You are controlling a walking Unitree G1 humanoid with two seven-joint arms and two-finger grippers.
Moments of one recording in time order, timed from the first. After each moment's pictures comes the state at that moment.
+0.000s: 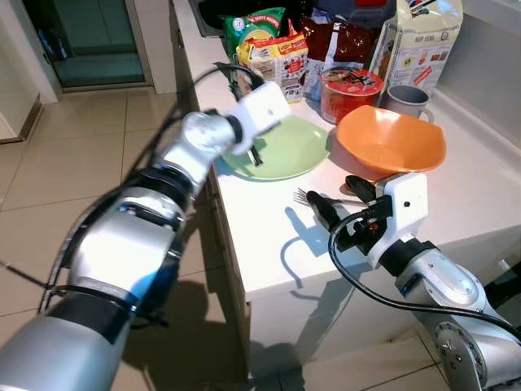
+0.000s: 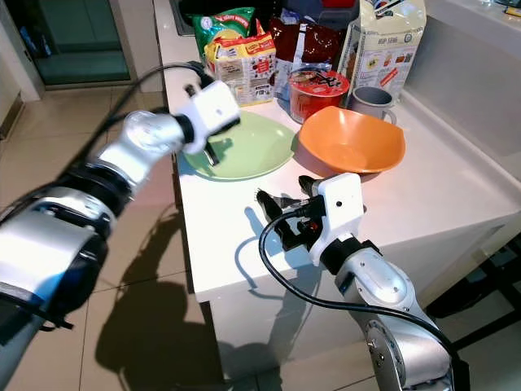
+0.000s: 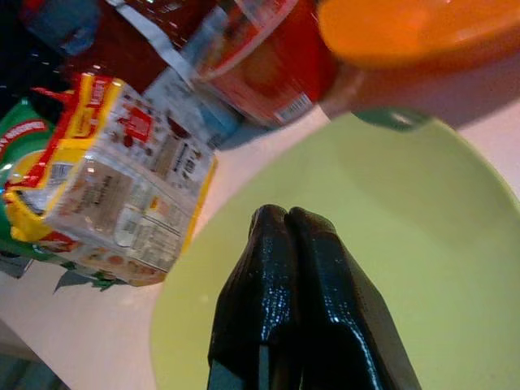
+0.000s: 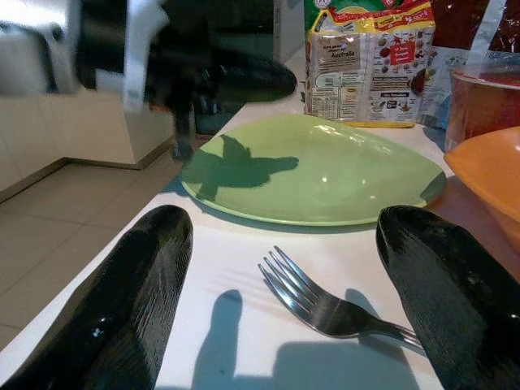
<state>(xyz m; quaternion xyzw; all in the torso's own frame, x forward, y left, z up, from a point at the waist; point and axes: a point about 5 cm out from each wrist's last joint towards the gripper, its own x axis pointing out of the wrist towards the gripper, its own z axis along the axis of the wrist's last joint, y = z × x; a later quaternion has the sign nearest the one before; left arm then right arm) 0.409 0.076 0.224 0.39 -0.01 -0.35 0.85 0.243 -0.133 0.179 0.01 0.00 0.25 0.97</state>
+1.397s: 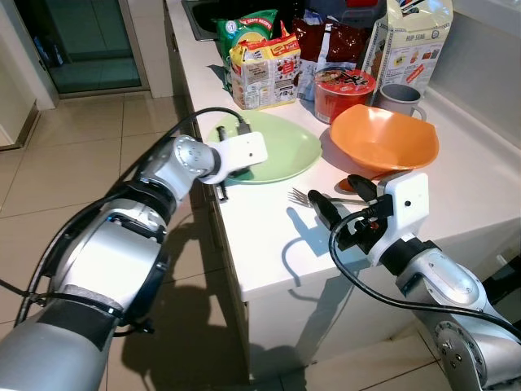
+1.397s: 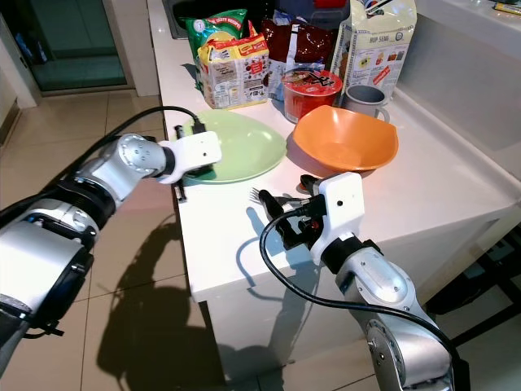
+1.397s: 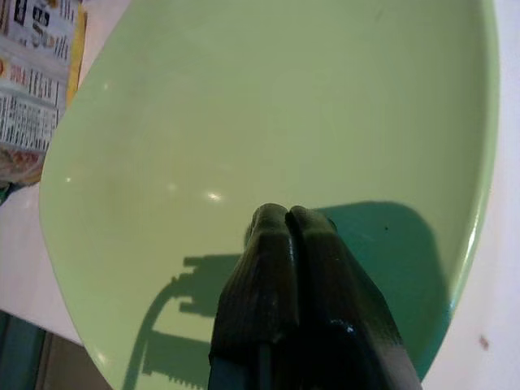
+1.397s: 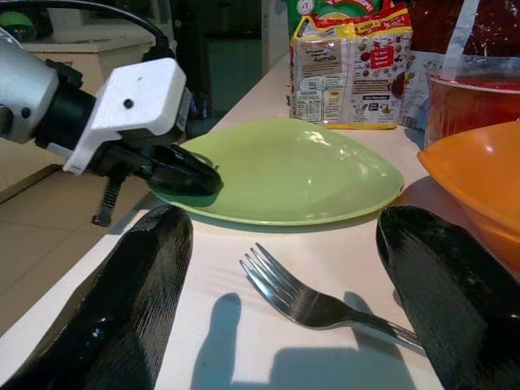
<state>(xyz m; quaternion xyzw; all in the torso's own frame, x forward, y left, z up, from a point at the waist) 0.403 0.123 0.185 0.47 0.15 -0.39 0.78 0.246 -0.134 0.179 0.01 -0.01 0.25 0.97</state>
